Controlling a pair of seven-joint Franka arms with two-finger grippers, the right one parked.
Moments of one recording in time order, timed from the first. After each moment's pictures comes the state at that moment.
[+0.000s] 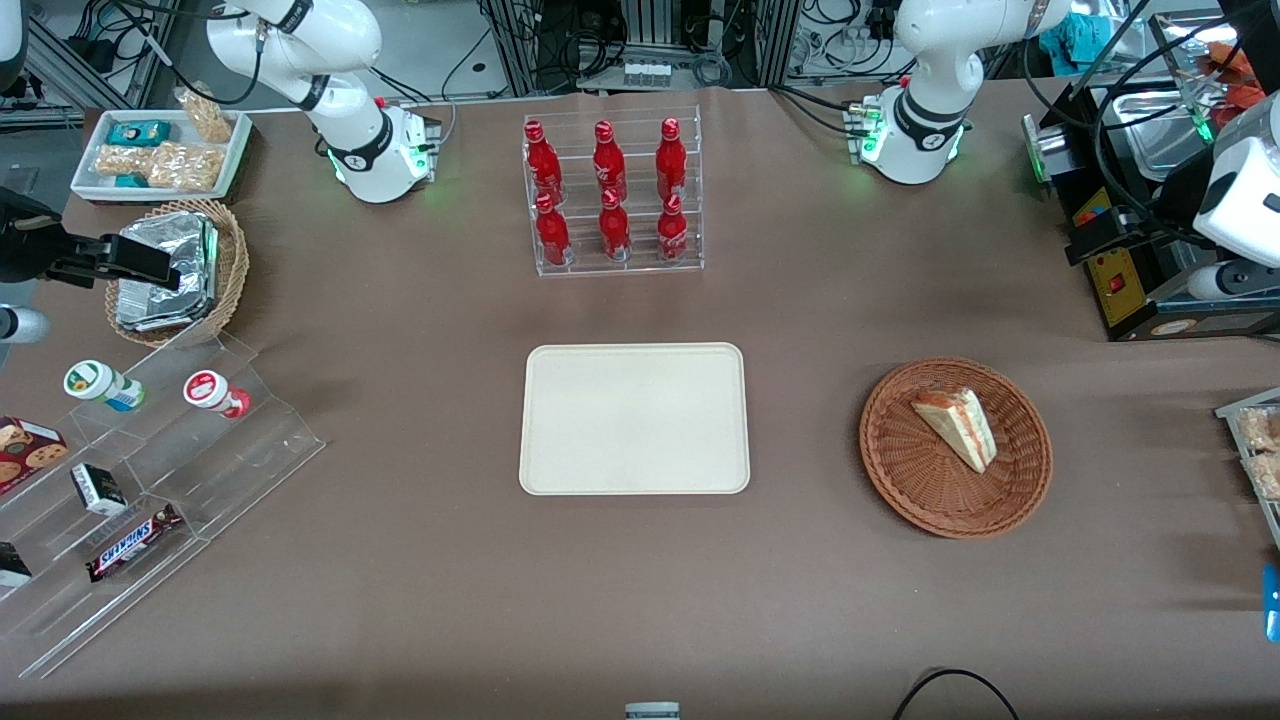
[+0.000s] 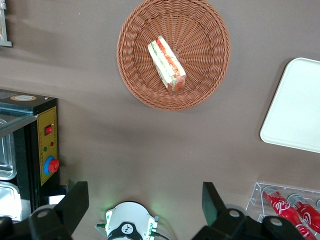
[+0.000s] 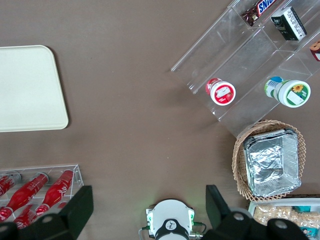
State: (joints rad) arm 0.20 -0.02 -0.24 -1.55 -0.01 1.36 -0.24
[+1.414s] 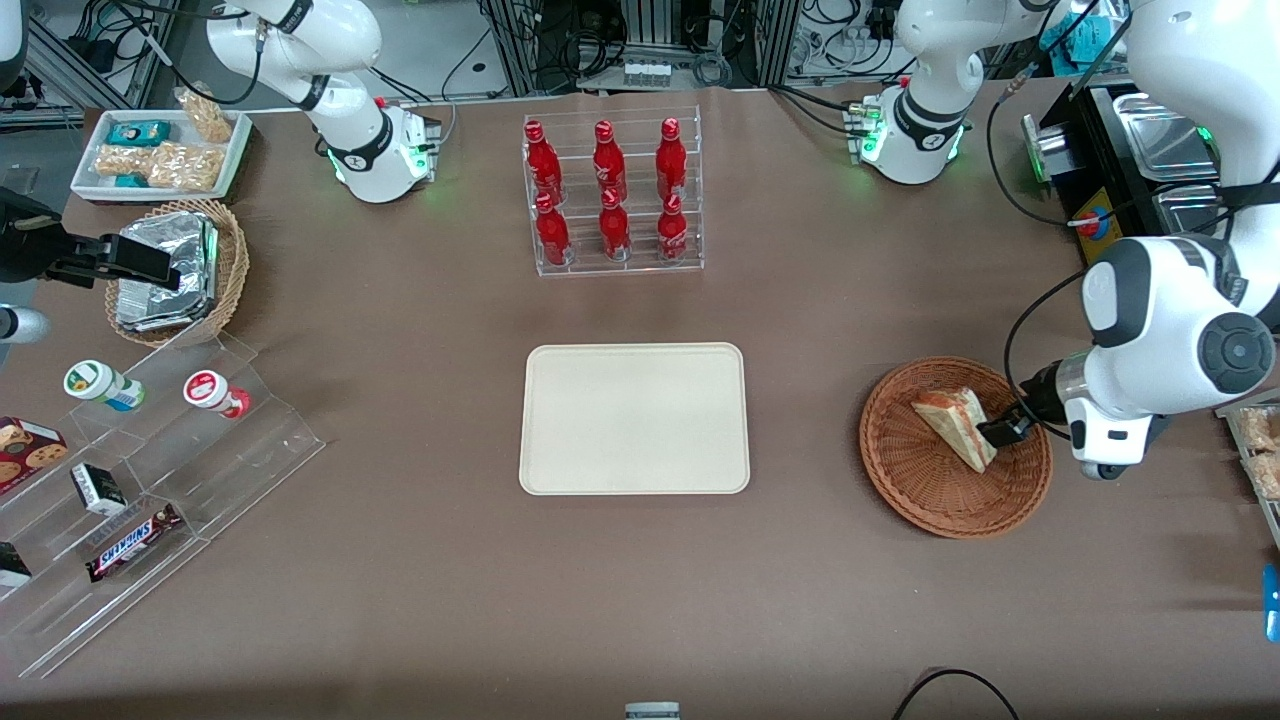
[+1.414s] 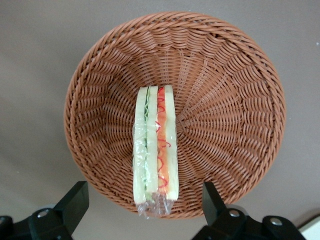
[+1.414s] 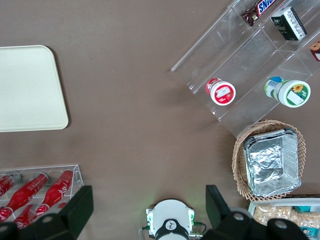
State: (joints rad) arm 0.21 0.33 -0.24 -1.88 0.00 2.05 -0.74
